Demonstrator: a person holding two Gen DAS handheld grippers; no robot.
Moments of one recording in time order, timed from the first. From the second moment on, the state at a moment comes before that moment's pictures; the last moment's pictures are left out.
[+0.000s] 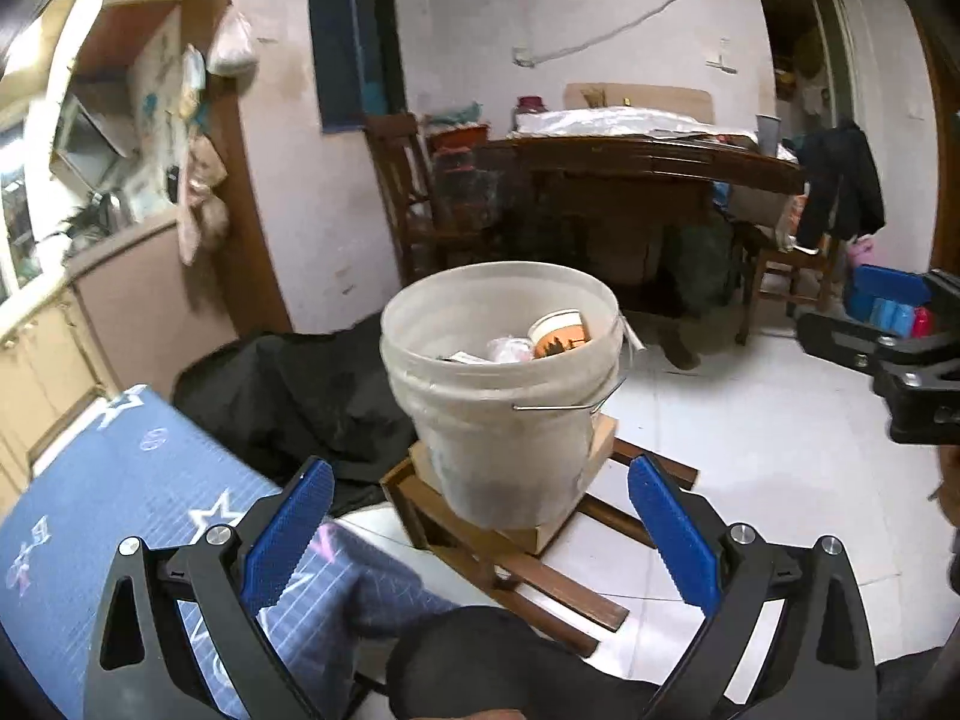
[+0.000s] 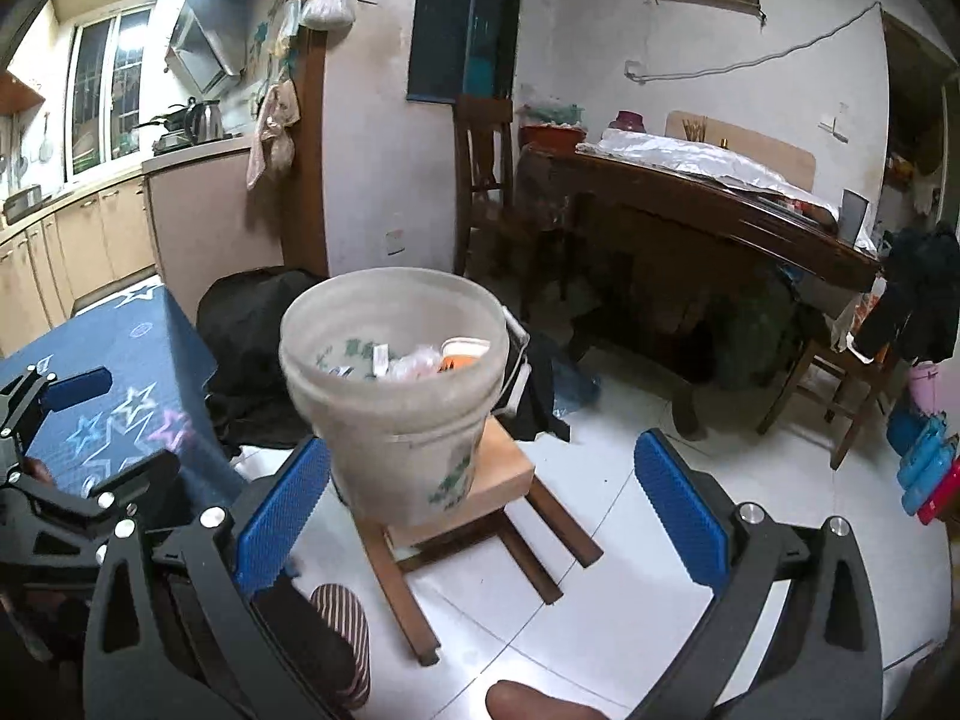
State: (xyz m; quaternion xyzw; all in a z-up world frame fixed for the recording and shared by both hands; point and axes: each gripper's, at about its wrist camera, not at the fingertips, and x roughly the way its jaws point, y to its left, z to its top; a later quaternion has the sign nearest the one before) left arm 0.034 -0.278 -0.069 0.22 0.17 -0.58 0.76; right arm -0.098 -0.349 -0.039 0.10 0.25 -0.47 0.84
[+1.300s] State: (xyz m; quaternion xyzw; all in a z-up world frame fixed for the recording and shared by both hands) left arm -0.025 -0.261 -0.065 0.22 0.14 -0.59 0.76; right arm -0.118 -0.335 -0.057 0.10 0.25 -0.47 0.84
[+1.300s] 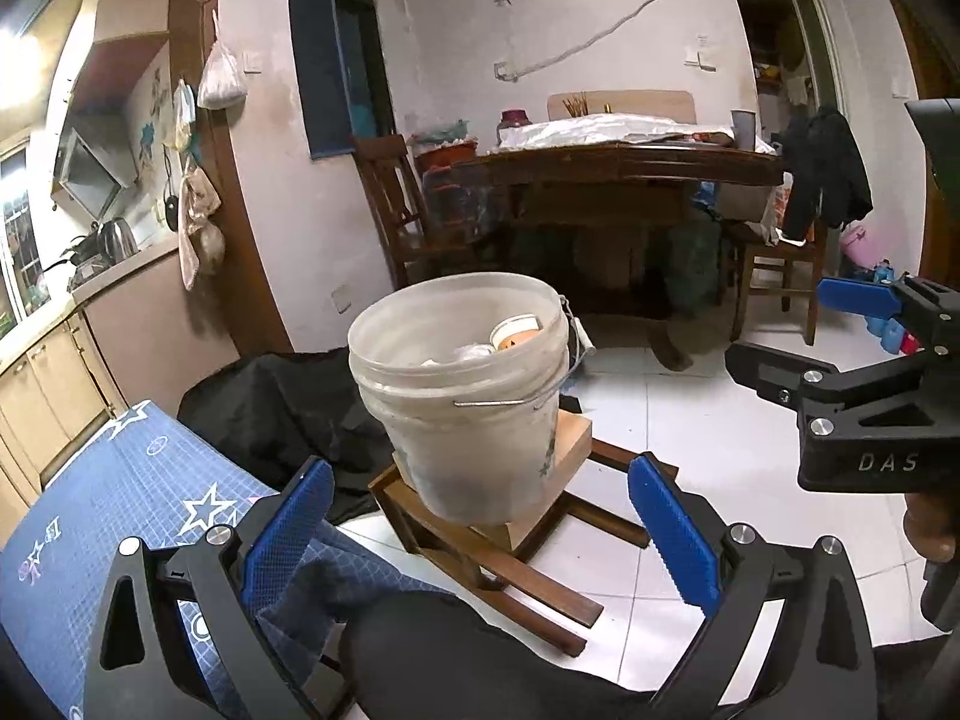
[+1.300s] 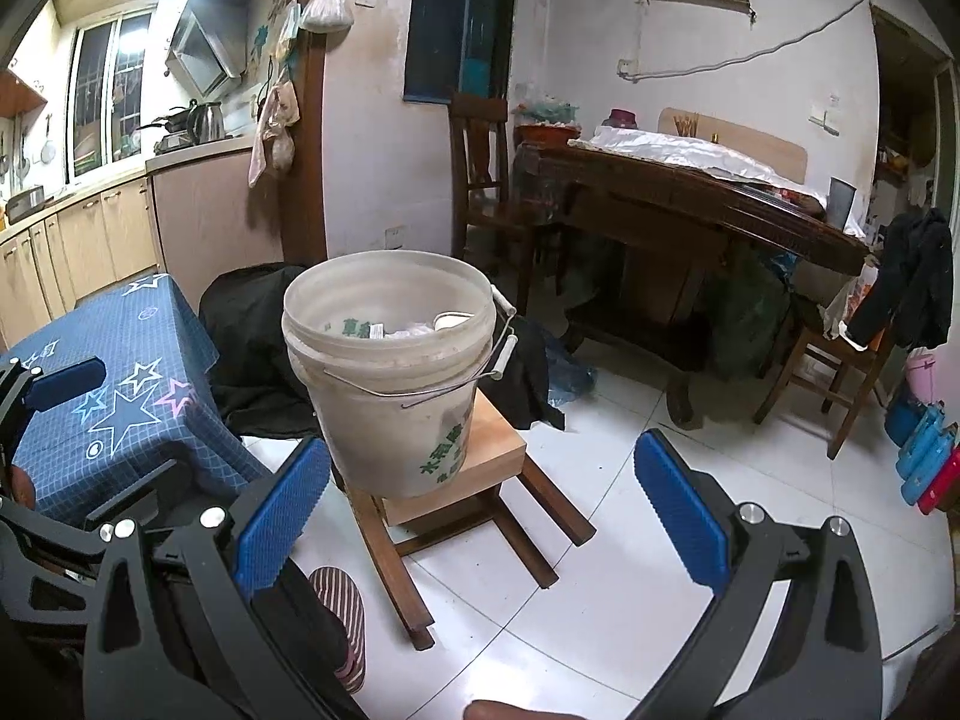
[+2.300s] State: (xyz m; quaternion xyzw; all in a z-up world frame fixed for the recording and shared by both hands) left arm -0.014 -0.244 -0.052 0.19 0.11 -0.52 0.83; right arm -0.118 -0.338 -0.055 0.10 0.25 -0.48 0.84
